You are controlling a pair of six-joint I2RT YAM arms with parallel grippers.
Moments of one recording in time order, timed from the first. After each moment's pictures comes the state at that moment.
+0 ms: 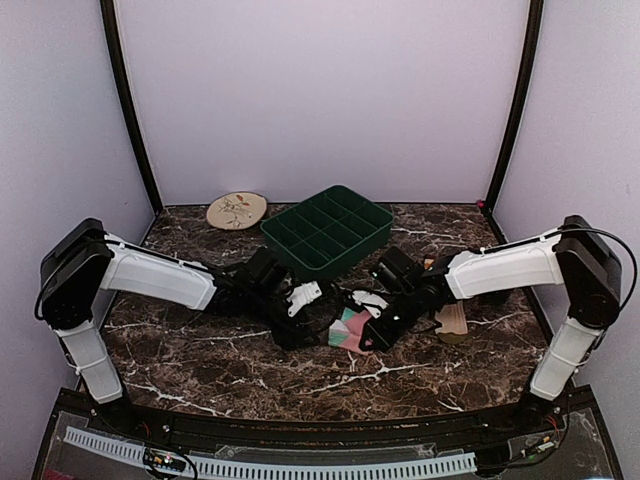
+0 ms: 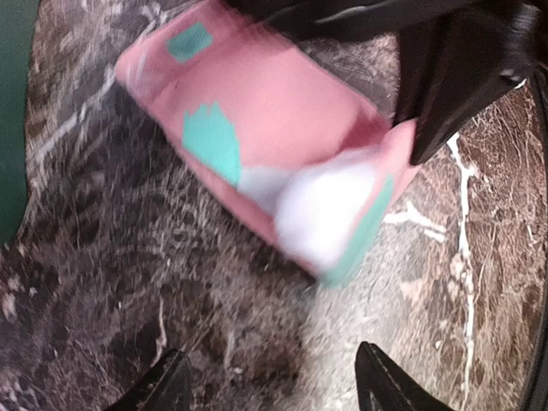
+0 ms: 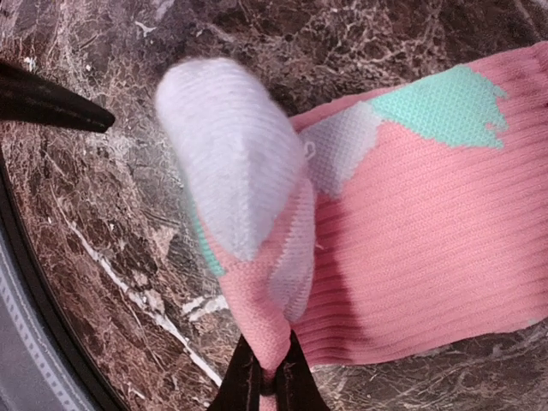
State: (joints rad) left arm -0.87 1.79 1.00 -0.13 0.30 0.20; right arm 0.89 1.70 0.97 -0.43 -0.30 0.08
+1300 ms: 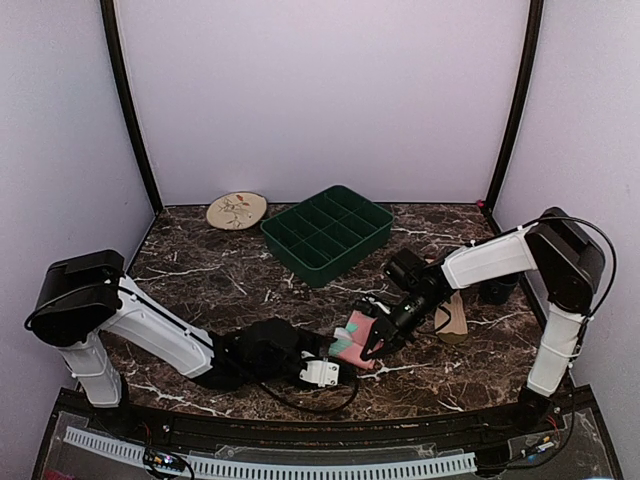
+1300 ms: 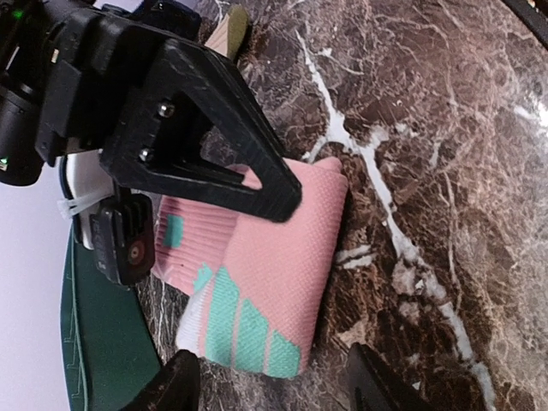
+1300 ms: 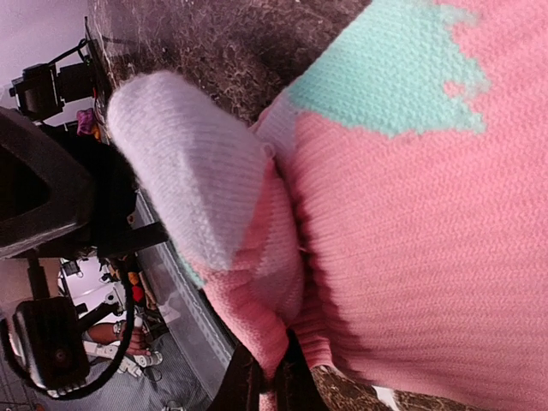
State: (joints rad) left arm -1.24 1.77 0.68 0.56 -0.21 0.88; right arm 0.71 1.84 0.99 -0.51 -0.89 0.30
